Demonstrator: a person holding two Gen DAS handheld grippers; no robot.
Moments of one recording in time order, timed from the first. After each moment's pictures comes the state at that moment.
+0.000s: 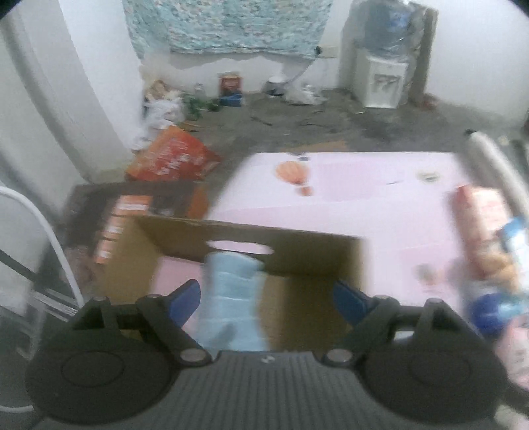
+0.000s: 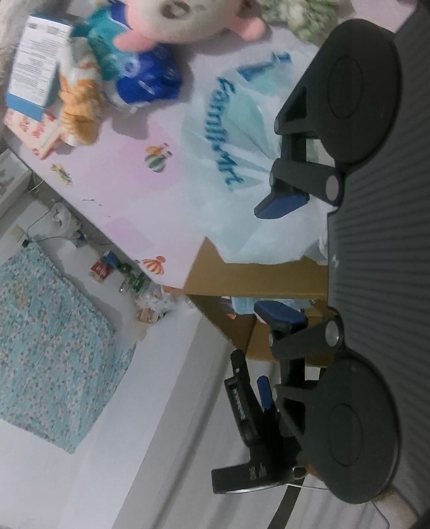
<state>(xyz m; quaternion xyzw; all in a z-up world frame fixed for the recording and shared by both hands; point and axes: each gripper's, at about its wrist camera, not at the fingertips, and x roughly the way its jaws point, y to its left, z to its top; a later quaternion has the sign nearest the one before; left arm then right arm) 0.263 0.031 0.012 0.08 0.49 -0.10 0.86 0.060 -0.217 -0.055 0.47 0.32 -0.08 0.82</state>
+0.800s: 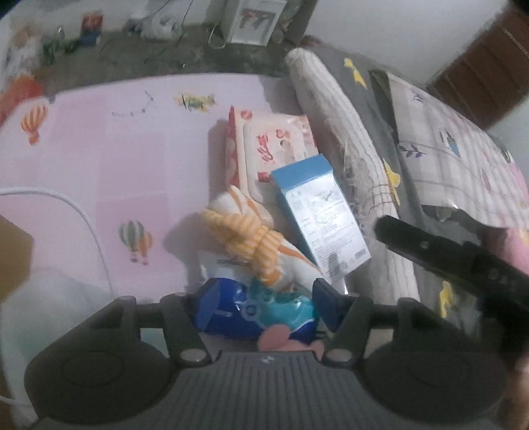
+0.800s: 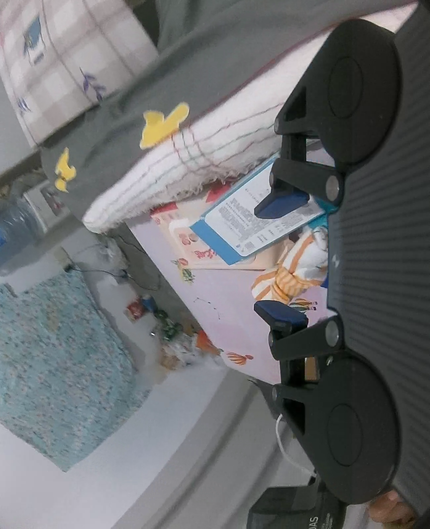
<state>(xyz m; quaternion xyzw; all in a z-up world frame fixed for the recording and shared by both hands) 0.216 -0.243 -0.065 0.00 0.59 -0.27 0.76 0.052 -0.490 -0.035 0.35 0.35 -0.12 0.86</state>
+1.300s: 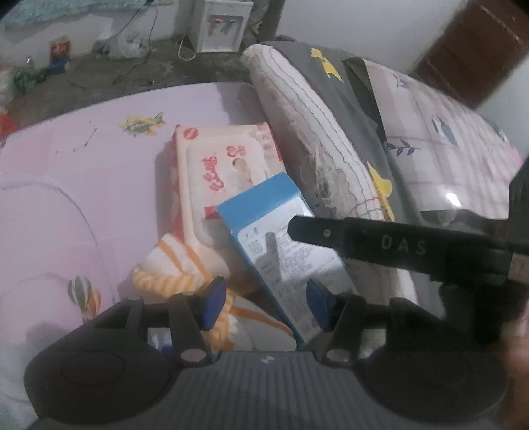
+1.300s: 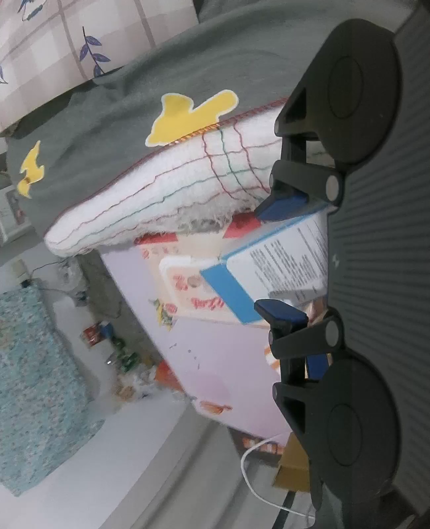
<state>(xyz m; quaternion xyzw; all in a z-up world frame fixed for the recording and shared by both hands) 0.237 -0.313 -0.087 0.05 0.56 -0.31 0.77 0.131 -0.524 -0.081 0.30 0.44 -0.14 0.83</state>
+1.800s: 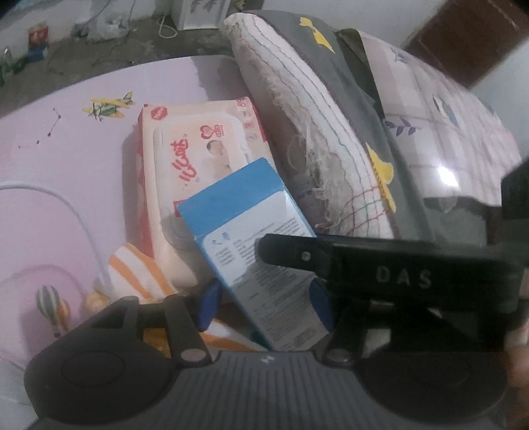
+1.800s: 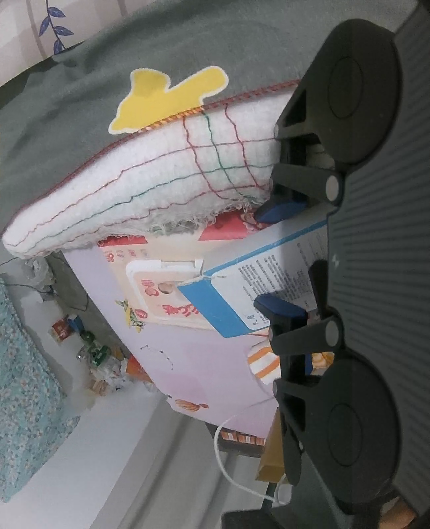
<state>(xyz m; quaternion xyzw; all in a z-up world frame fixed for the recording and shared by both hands) 0.249 -0.332 -0.113 0.05 0.60 -0.33 0.73 0.144 -0.534 -0.108 0.33 0.48 -0.09 0.81</state>
